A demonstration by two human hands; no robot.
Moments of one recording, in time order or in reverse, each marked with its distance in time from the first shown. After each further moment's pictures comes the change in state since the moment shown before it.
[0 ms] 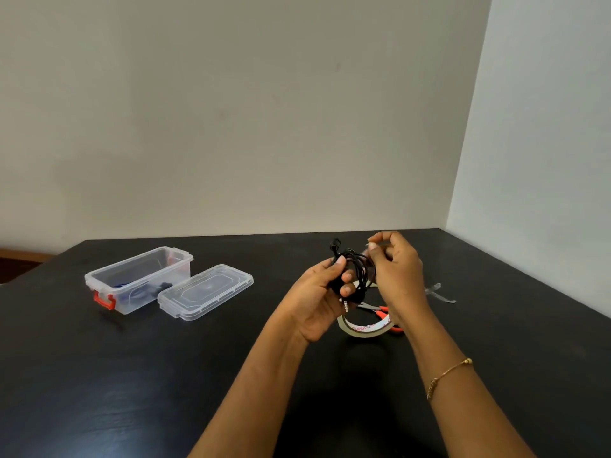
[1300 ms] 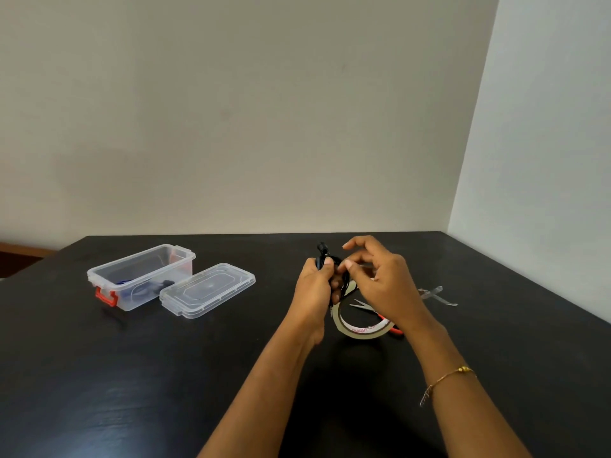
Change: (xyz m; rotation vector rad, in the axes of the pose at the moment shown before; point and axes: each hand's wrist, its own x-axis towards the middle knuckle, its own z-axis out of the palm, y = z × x) left_hand 0.004 -0.006 -0.001 0.409 0.330 0.168; right_hand -0.007 0.003 -0.001 -0.174 -0.398 -0.371
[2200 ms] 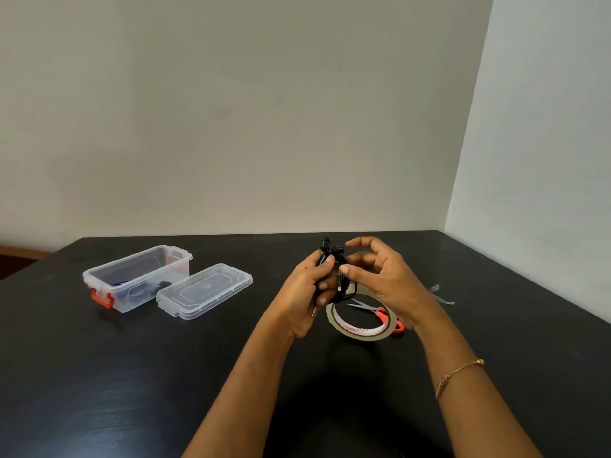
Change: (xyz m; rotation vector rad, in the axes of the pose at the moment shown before) left_hand 0.006 0.002 -0.021 -0.149 -0.321 0.003; right_hand 0.001 -0.003 -0.013 0.395 -0.130 0.355
